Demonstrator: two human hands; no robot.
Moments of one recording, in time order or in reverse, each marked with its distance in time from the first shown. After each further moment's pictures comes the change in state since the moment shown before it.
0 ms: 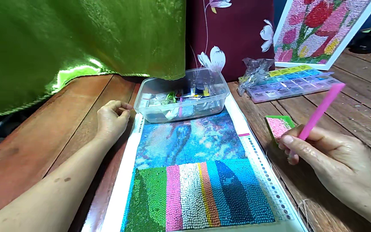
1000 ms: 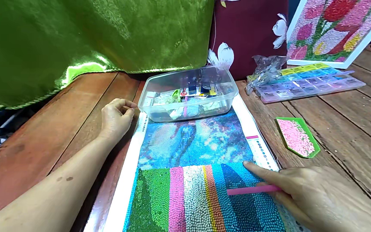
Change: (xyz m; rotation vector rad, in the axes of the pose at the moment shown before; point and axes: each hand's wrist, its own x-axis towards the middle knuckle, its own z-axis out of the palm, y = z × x) left_hand -0.001 0.003 -0.001 0.021 -0.012 -0.003; right_hand -0.017 -0.007 0.016 -0.596 -0.450 -0.429
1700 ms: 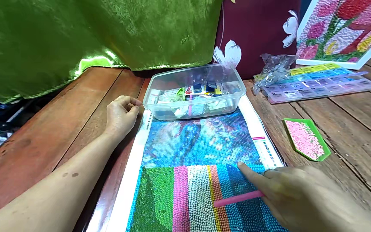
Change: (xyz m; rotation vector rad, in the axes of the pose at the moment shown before) left_hand 0.000 0.002 -0.001 -0.006 -0.008 -0.016; right_hand 0.024 -0.027 -0.001 -0.134 -0.044 -0.066
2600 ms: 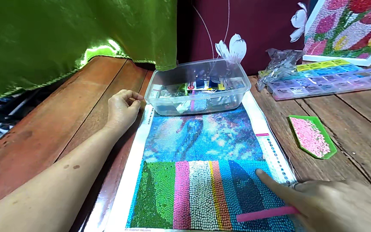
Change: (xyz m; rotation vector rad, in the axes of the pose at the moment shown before) left_hand 0.001 0.000 0.001 0.000 -0.007 0.008; right_hand -0.021 0.004 -0.039 0.175 -0.347 0.110
